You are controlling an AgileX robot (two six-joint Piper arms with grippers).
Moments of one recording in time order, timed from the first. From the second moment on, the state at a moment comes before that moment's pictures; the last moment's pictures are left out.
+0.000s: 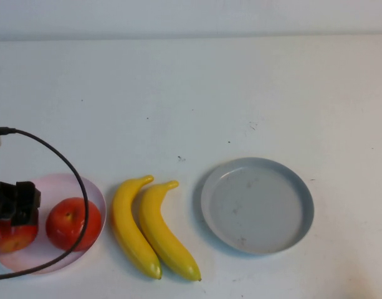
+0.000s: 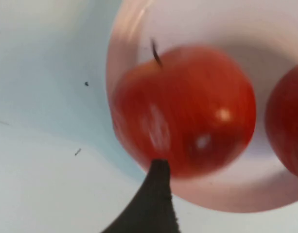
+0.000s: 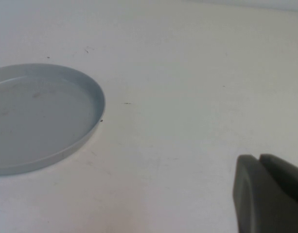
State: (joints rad) right arm 0.09 -0.01 0.02 0.20 0.35 -0.24; left arm -0.09 1.29 -0.87 0.01 0.90 -0.12
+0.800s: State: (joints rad) right arm 0.09 -0.01 0.02 0.20 0.35 -0.24; left arm -0.07 1.00 -0.87 -0.01 0.84 -0.10
